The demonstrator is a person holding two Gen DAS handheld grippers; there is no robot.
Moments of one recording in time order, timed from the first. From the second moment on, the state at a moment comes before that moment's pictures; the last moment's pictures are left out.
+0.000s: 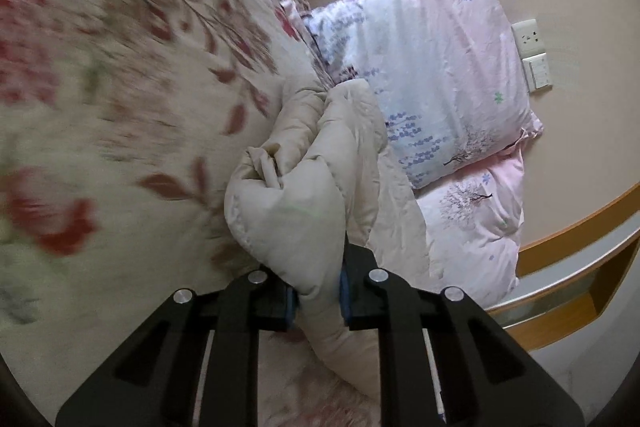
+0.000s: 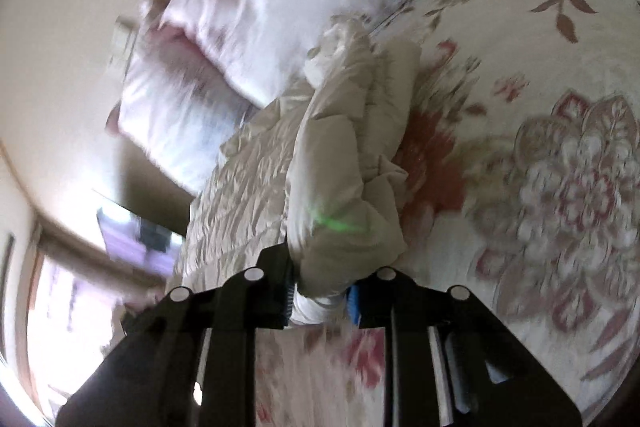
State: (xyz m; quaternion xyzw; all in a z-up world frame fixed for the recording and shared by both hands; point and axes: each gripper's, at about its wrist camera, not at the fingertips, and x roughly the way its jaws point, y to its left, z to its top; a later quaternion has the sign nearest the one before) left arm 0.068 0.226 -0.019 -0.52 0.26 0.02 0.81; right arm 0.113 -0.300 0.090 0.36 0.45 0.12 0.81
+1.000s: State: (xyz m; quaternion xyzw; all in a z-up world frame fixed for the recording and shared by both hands) left arm 0.041 0.233 -0.036 -0.48 0.25 0.06 0.84; right arm 0.166 -0.046 0.121 -0.09 0.42 0.10 0.90
